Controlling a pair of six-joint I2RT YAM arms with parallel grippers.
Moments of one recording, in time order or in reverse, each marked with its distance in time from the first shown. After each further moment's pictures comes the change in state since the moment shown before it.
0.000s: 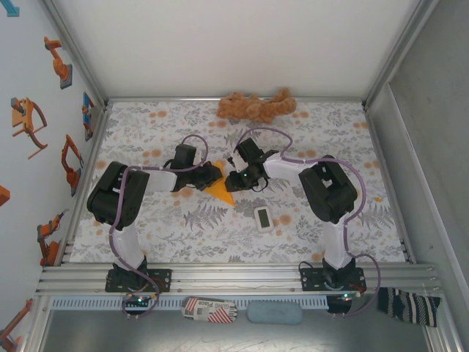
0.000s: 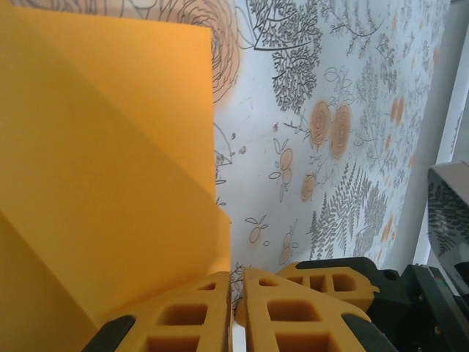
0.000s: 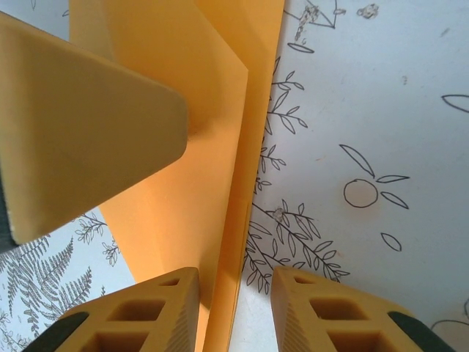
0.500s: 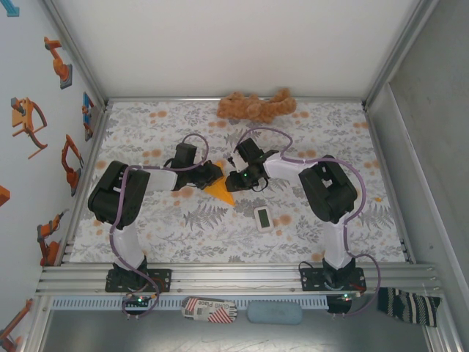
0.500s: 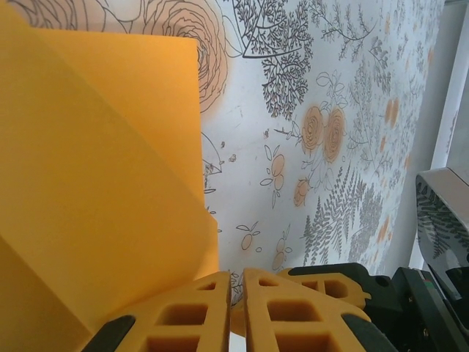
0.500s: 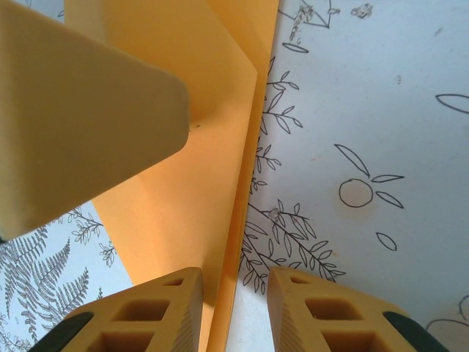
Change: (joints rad) left arm 0.000 0.010 0.014 0.003 0.006 -0.001; right arm -0.001 0.000 0.000 -0.003 0.005 0.000
